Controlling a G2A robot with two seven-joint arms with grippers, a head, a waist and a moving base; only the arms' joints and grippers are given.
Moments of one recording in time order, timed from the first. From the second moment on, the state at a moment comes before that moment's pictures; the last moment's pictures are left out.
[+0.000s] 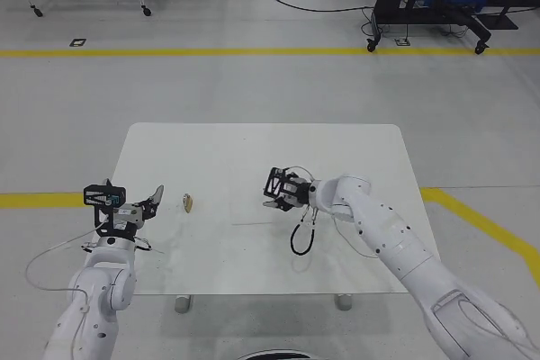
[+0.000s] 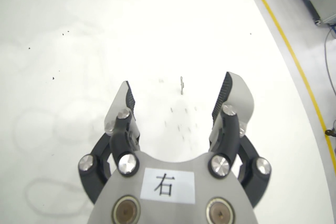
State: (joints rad) left arm 1.73 -1.15 -1.60 -1.80 1.33 0.00 0.00; right arm -0.91 -1.29 0.84 -1.12 -1.40 -0.68 0.25
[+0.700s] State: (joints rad) left arm 1.73 -1.15 -1.60 -1.80 1.33 0.00 0.00; right arm -0.67 -1.44 0.64 -0.74 -1.30 -0.70 0.30
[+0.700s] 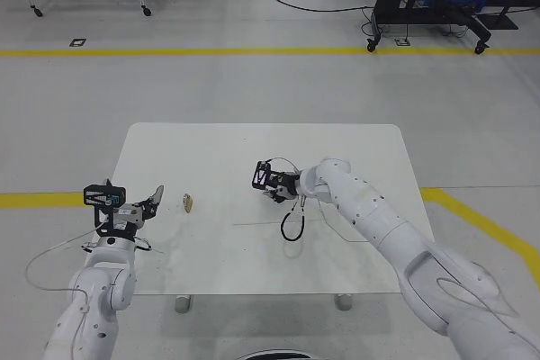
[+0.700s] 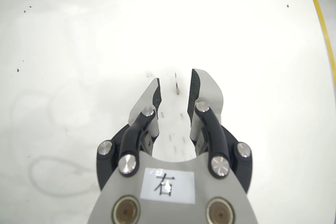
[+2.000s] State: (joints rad) left arm 1.73 -1.15 -1.60 -1.80 1.33 0.00 0.00; right arm -0.99 -1.24 1.03 -1.10 -1.37 -0.93 -0.40
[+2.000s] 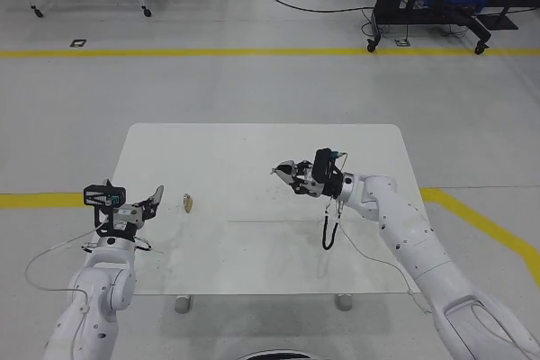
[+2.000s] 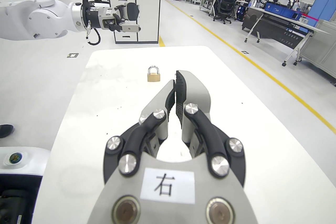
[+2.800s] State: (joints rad) left arm 1.43 -1.08 -1.42 -1.61 -0.03 -0.84 -0.83; right arm -0.85 -1.24 0.73 -1.00 -0.77 -1.01 -0.22
